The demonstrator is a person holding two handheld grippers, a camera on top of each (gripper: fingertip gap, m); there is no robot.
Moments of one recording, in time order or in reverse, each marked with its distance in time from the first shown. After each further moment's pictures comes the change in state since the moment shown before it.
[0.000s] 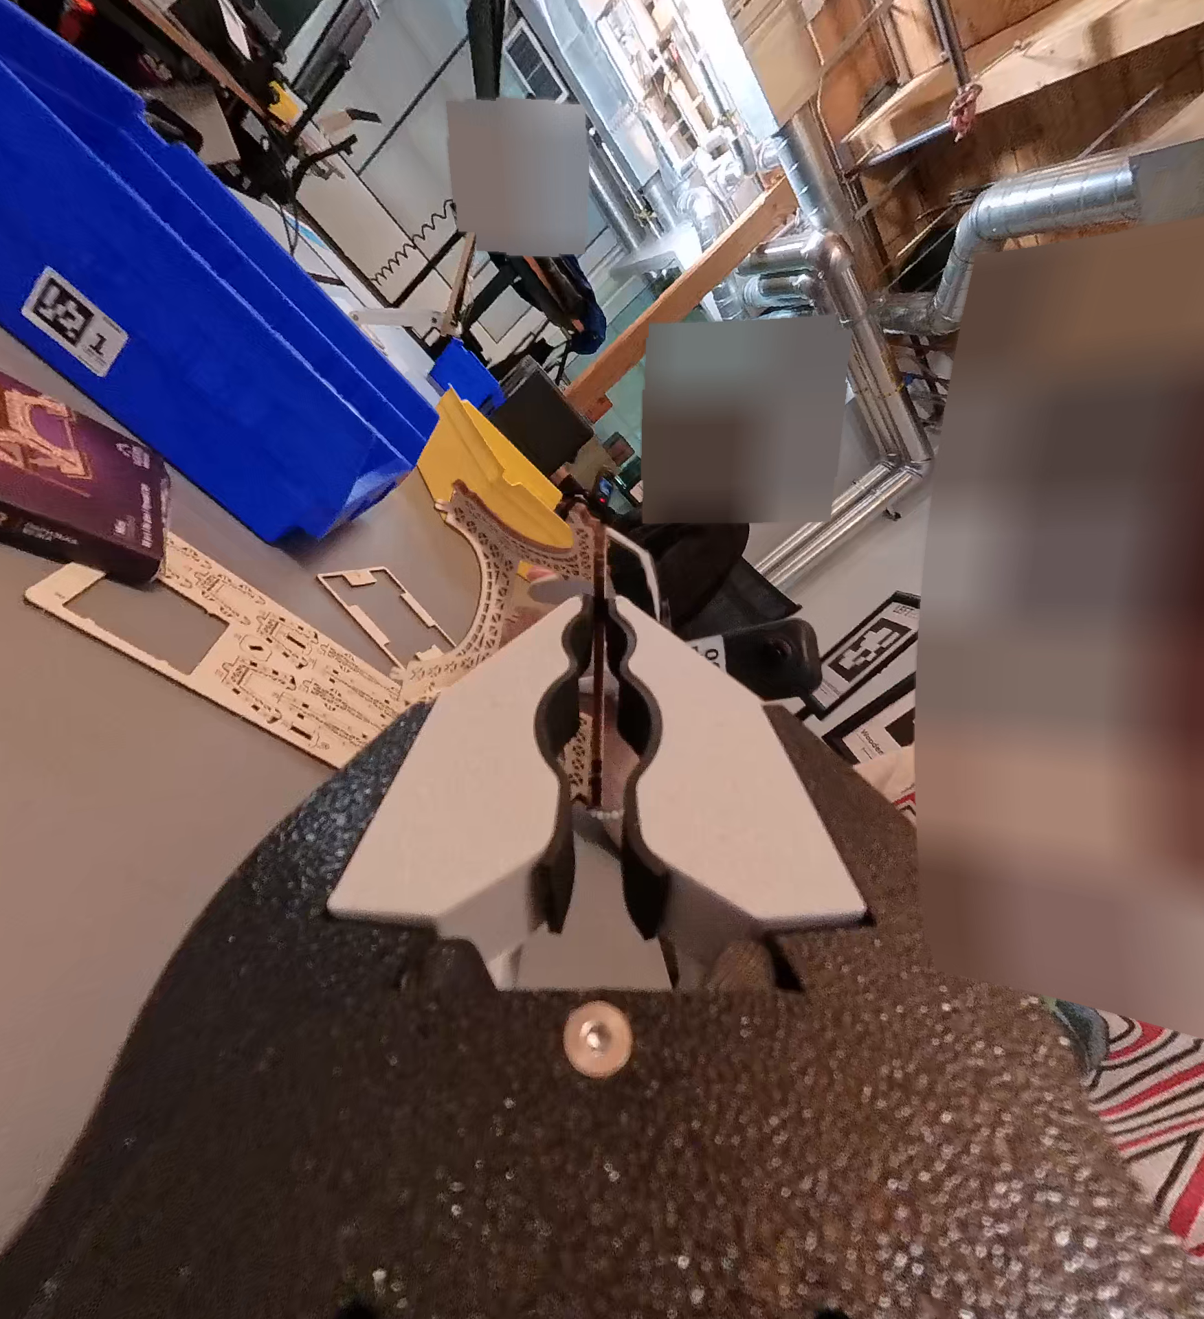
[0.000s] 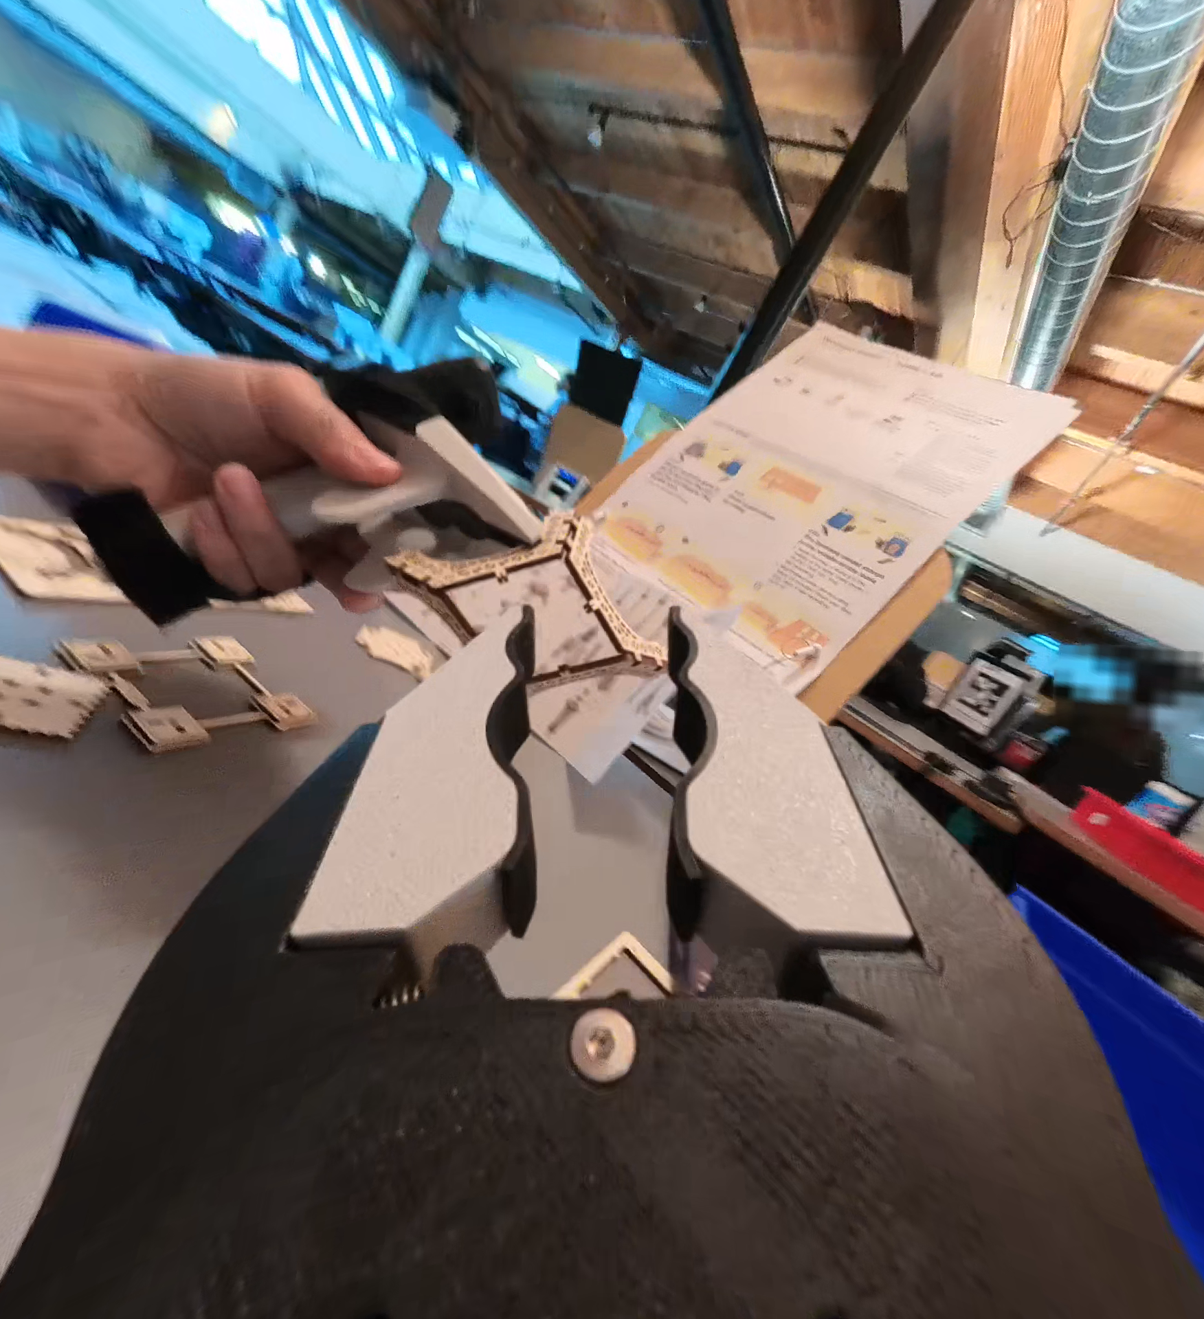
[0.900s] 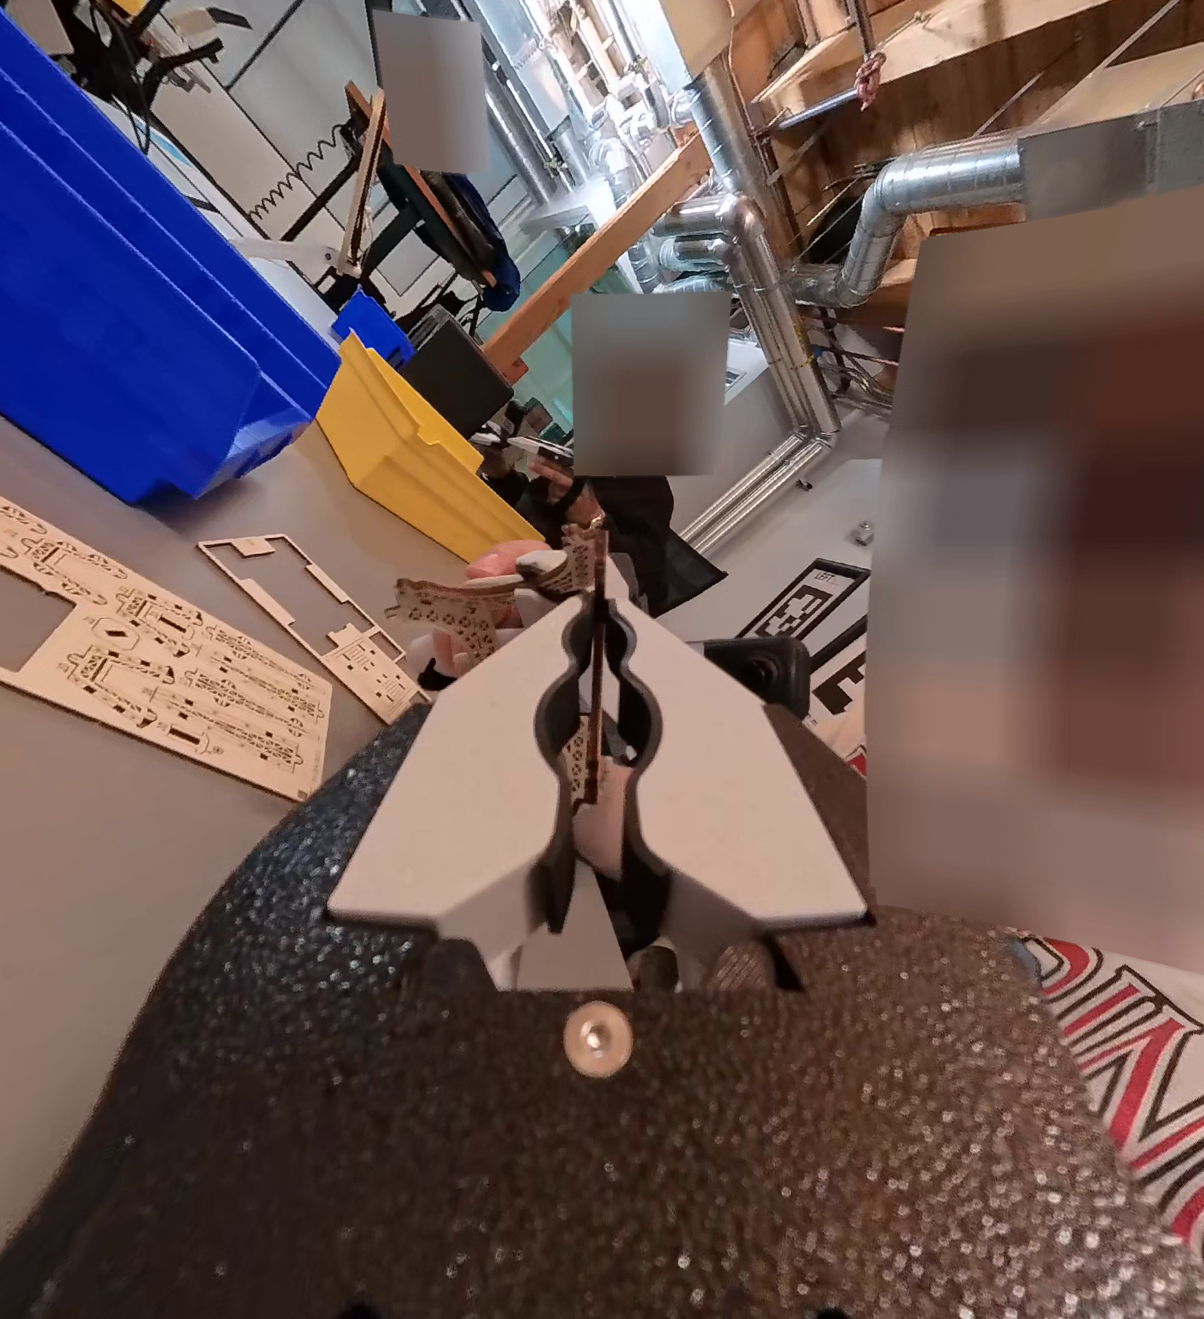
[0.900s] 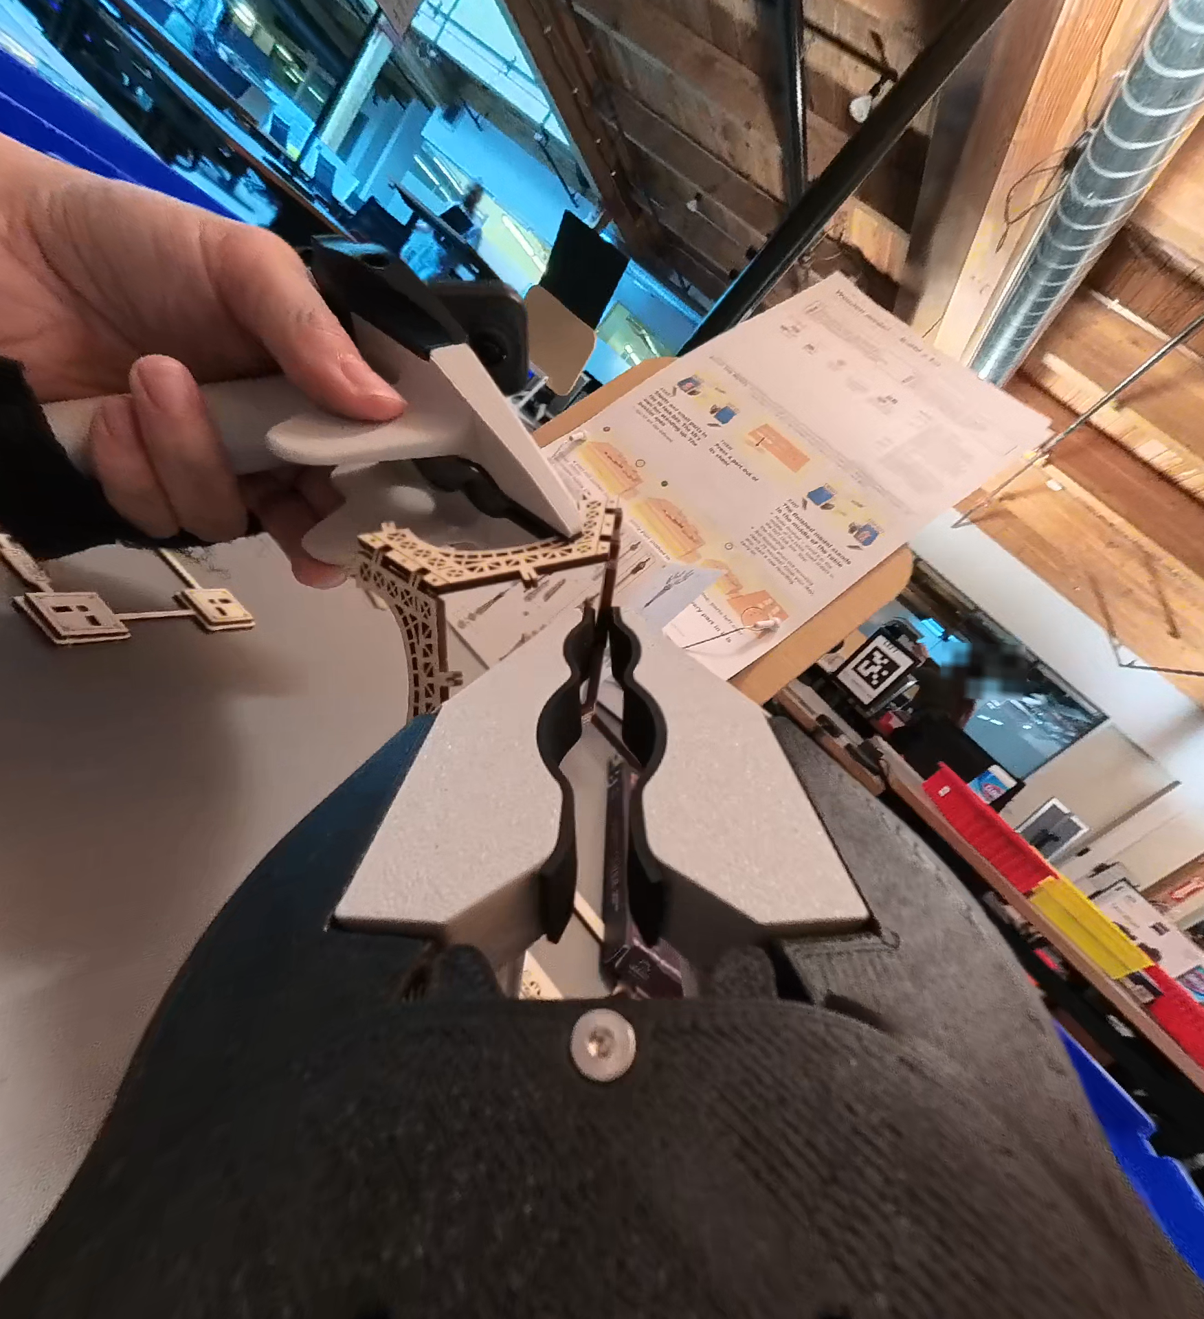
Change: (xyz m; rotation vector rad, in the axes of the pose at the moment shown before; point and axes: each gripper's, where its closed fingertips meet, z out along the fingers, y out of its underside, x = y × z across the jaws) left arm 0.010 0.022 0.021 -0.049 0.129 -0.046; right arm -0.010 0.014 0.010 -0.143 0.036 -0.215
